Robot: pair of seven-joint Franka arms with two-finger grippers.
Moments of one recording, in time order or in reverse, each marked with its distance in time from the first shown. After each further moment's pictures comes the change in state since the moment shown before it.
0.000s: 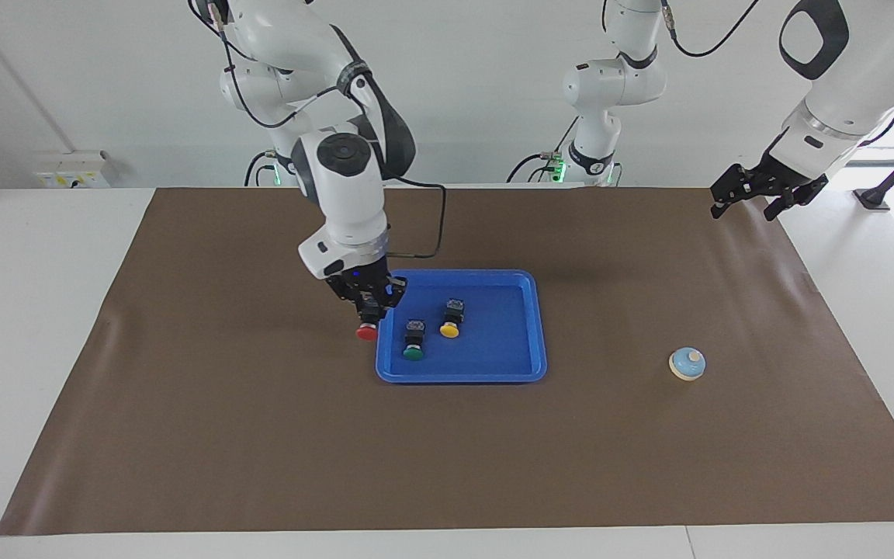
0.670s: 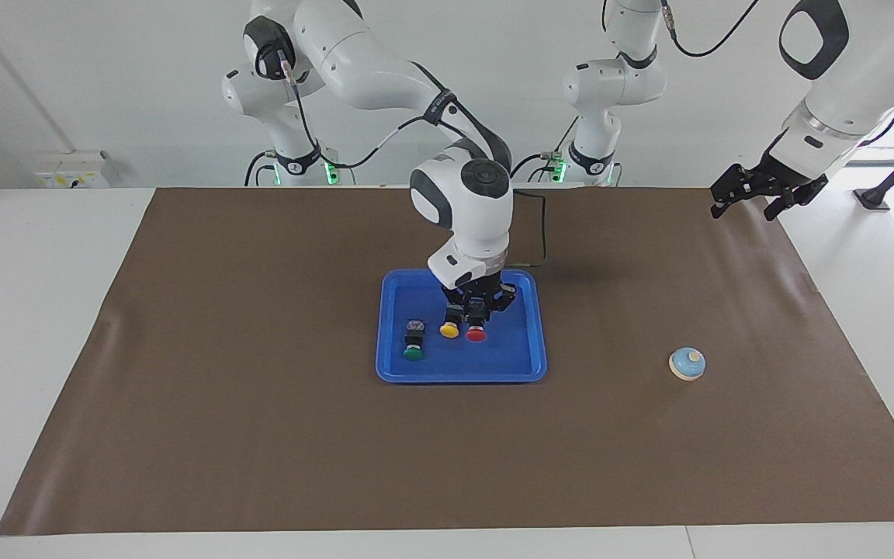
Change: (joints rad) left arm 0.000 0.000 0.000 0.000 0.000 0.000 0.000; right arm 0.084 0.087 0.000 0.047 0.004 0.065 0.020
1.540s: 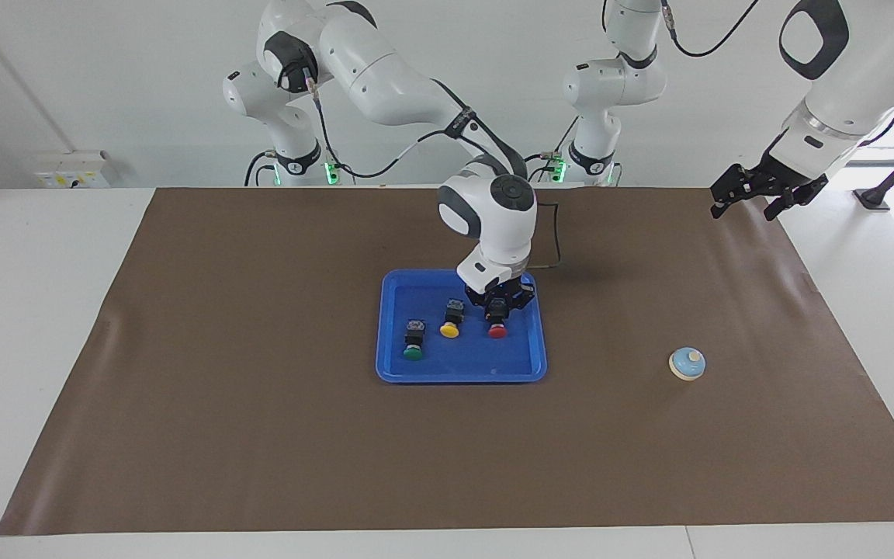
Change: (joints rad) left arm 0.000 0.000 0.000 0.000 0.000 0.000 0.000; right arm 0.075 0.075 -0.002 -0.001 0.000 0.056 0.002
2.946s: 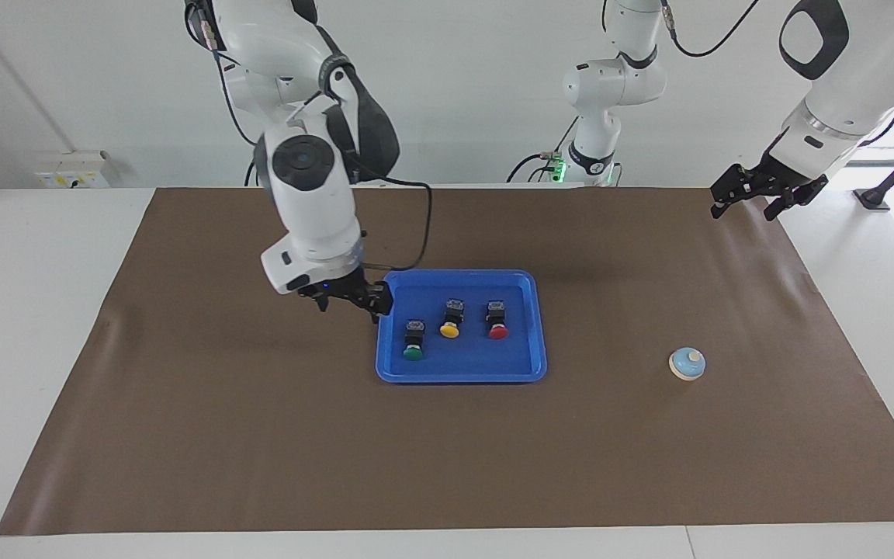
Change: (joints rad) left arm 0.000 0.000 0.000 0.000 0.000 0.000 0.000; right arm -0.545 -0.340 -0.014 0.024 0.061 -0.464 -0.547
